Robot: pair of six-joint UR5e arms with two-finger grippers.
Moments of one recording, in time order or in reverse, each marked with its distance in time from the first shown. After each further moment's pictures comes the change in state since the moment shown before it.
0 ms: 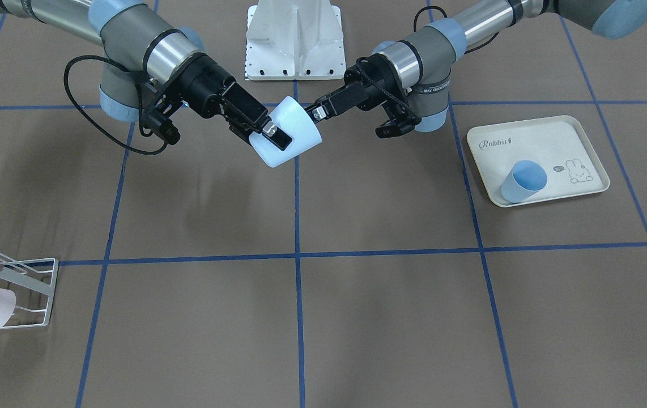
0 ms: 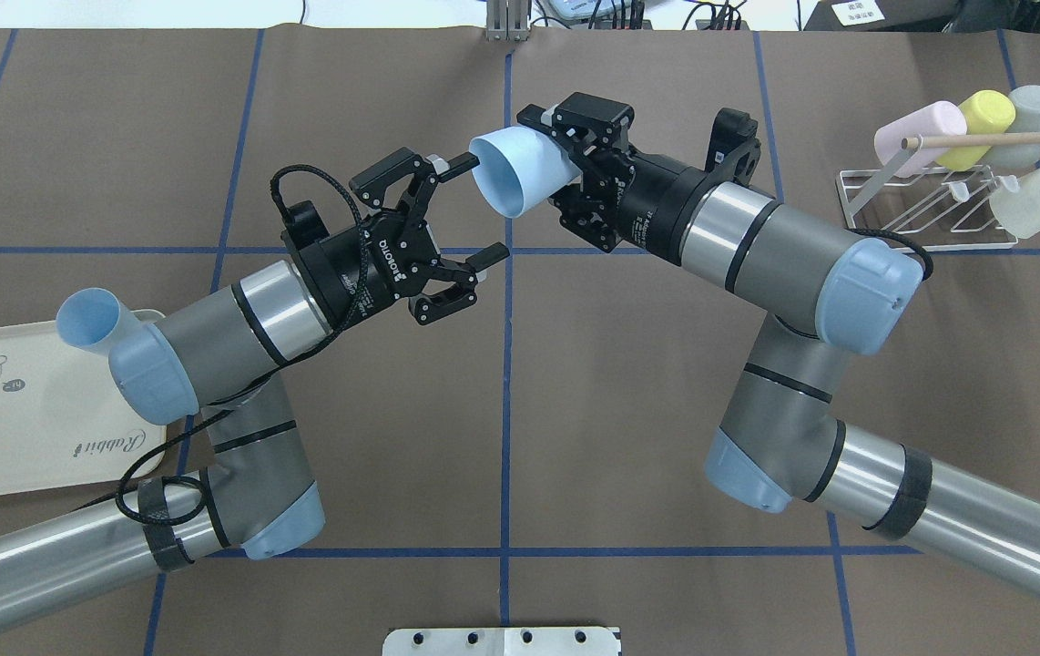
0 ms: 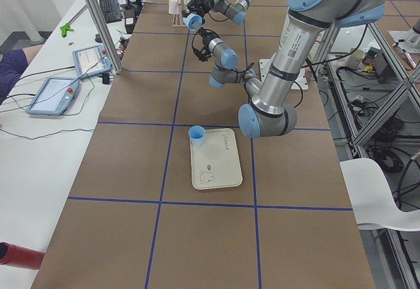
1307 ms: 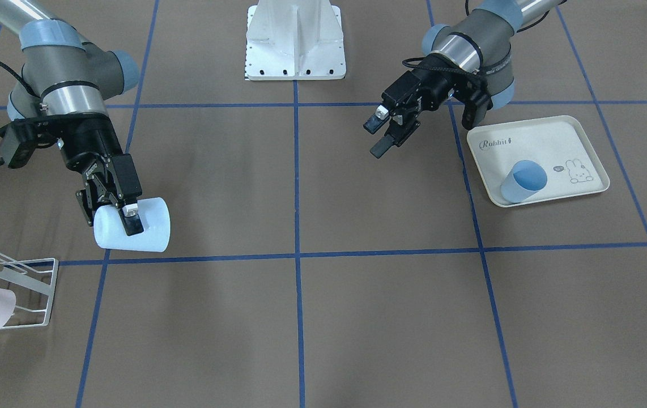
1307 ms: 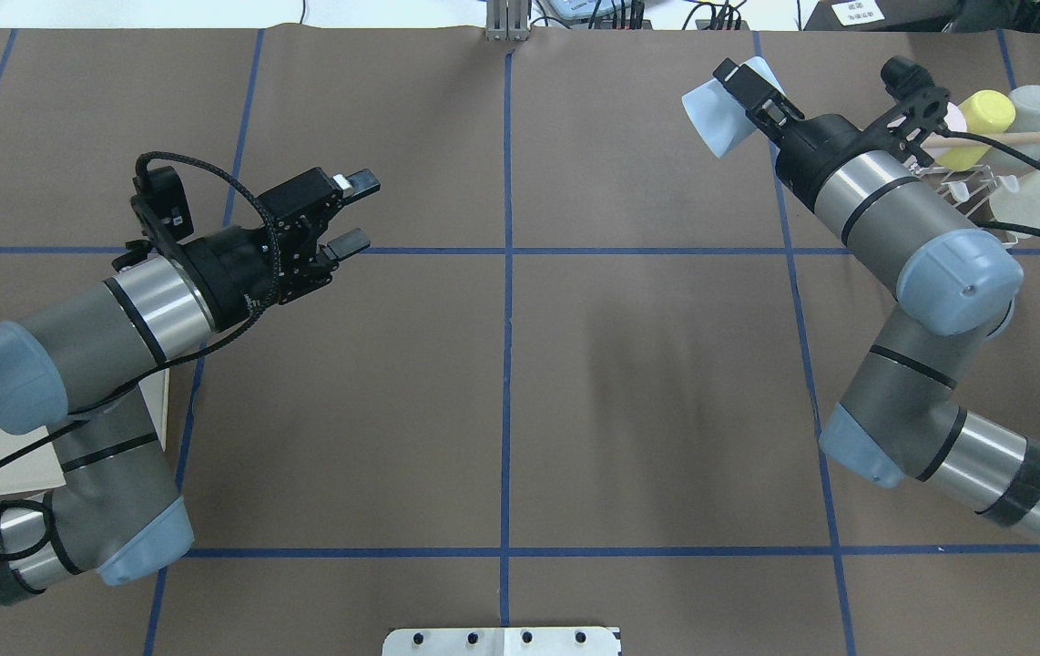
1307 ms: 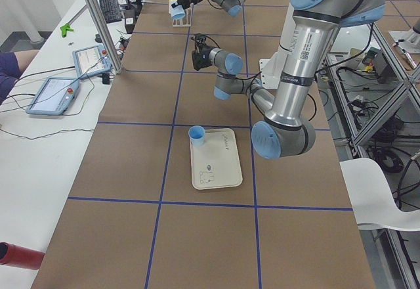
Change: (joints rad) left arm -0.056 0.270 -0.301 0.385 0.005 0.616; right arm 0.108 -0.199 0.015 -0.205 -0.331 -0.645
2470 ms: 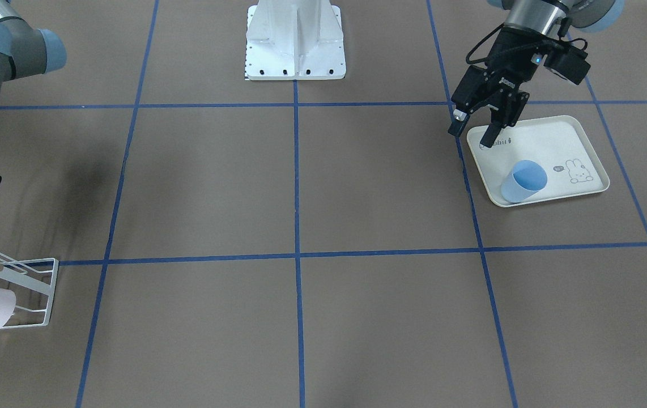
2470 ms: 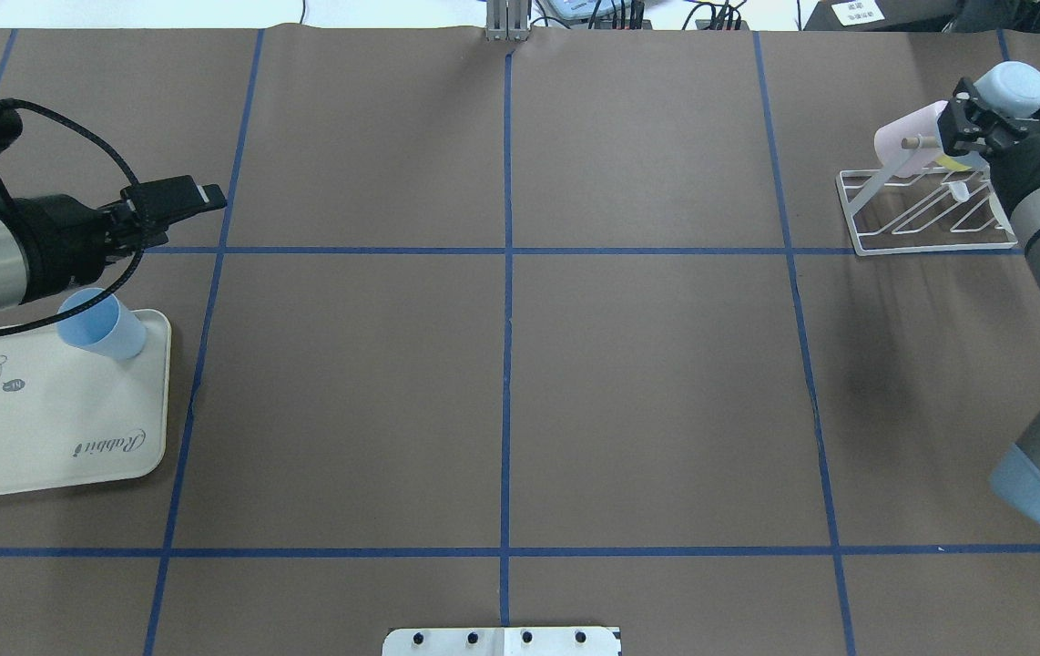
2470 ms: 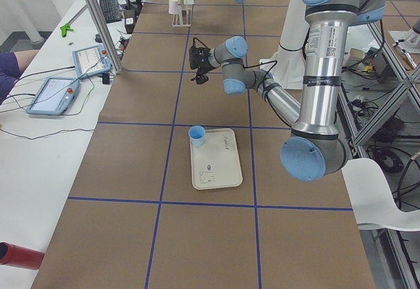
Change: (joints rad) left arm -0.210 0.269 -0.339 0.610 -0.264 0.372; right arm 0.106 -0.351 0.148 -0.158 -0.206 -0.576
